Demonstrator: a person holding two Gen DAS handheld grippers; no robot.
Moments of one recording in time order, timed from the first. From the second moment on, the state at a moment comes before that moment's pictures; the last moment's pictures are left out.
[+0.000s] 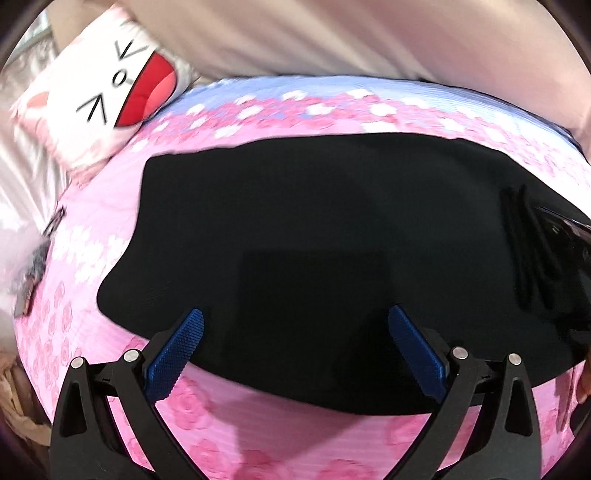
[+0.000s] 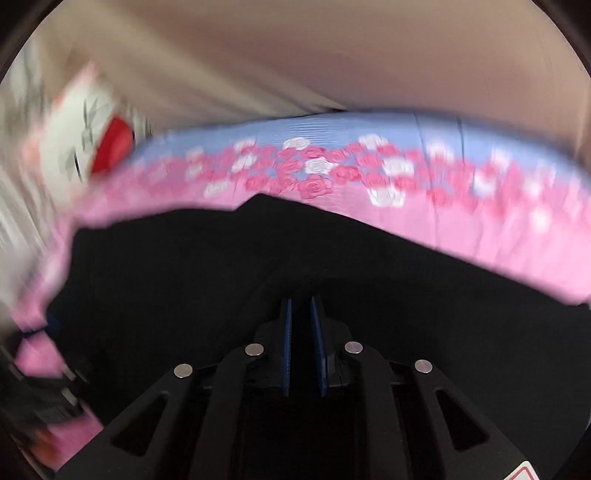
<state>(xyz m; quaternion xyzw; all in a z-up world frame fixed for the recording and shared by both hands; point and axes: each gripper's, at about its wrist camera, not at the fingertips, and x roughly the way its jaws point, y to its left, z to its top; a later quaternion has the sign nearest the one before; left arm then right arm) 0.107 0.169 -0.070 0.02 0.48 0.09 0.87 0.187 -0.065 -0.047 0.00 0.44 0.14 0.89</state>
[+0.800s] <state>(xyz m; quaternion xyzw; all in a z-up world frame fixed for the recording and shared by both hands) 0.078 0.269 -0.066 -0.27 0.44 -0.01 0.85 0.098 -0.109 -0.040 0.05 0.43 0.10 0.90</state>
